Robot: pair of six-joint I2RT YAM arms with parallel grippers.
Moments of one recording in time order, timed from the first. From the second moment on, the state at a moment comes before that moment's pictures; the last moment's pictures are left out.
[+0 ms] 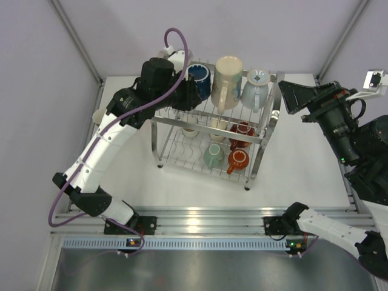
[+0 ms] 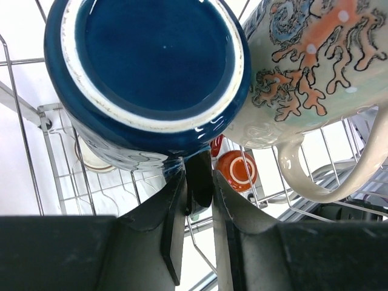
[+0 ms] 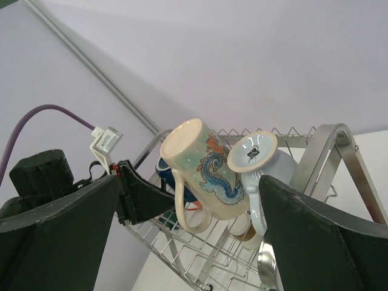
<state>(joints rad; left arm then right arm) -0.68 1.50 1.92 -0.89 0.05 -0.34 0.71 0.81 1.51 -0.46 0.35 0.55</state>
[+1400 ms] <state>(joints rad) -0.68 1.43 1.94 -0.82 -0.04 -0.35 0.71 0.80 1.50 -0.47 0.37 0.55</state>
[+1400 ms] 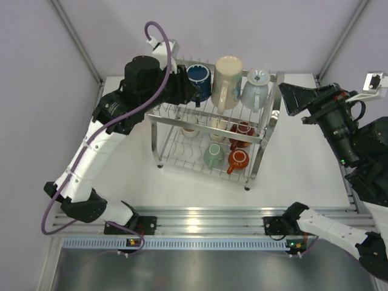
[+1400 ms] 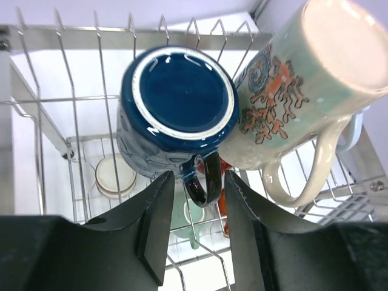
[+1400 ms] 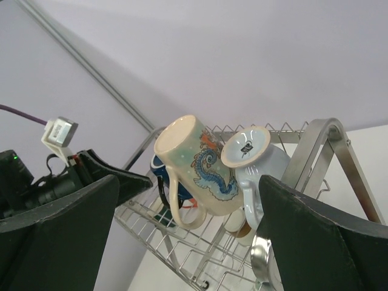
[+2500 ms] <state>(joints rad) -0.27 1.49 2.15 -0.78 -0.47 -0.29 0.71 0.80 1.51 -0.54 0.40 0.46</state>
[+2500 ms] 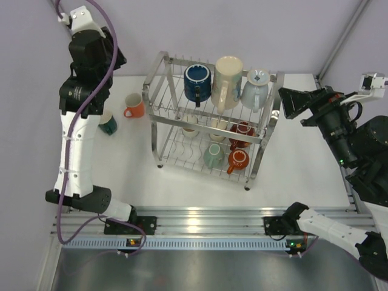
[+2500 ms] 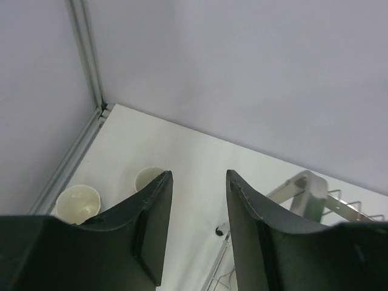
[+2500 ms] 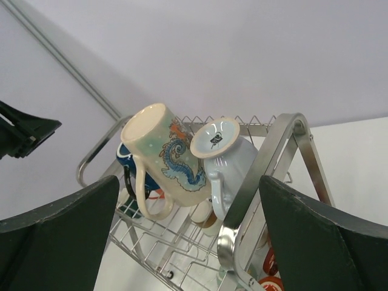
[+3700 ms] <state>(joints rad) 0.27 1.68 1.66 -0.80 -0.15 -0.38 0.71 0.67 1.27 -0.46 0.42 0.25</state>
